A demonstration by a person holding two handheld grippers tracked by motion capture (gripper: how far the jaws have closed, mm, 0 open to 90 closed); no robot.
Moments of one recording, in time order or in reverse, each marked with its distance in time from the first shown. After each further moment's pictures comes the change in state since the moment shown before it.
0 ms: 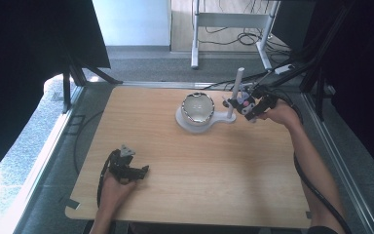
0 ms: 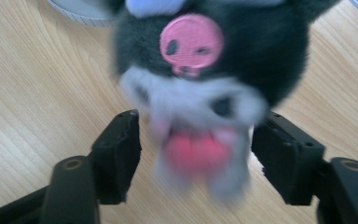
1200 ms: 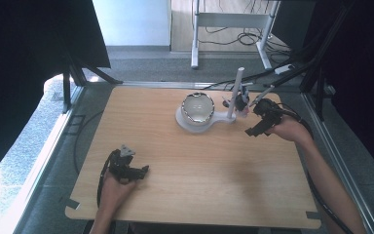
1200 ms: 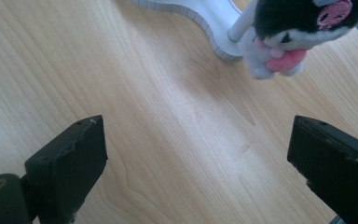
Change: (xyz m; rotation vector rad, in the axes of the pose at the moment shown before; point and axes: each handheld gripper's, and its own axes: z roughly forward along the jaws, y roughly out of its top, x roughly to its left) left arm 0.000 0.000 0.000 0.000 0.000 0.003; right arm 0.054 -0.040 -0.027 -0.073 -0.036 -0.174
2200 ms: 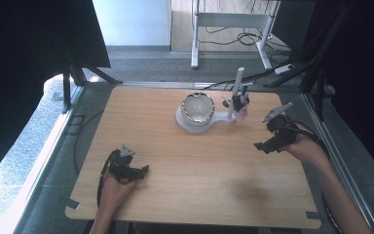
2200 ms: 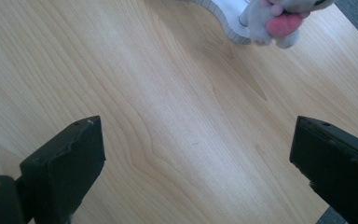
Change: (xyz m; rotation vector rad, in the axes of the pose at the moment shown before) left arm 0.000 0.000 0.000 -0.003 0.000 -0.003; right arm 0.031 -0.052 -0.028 -0.092 -0.033 0.009
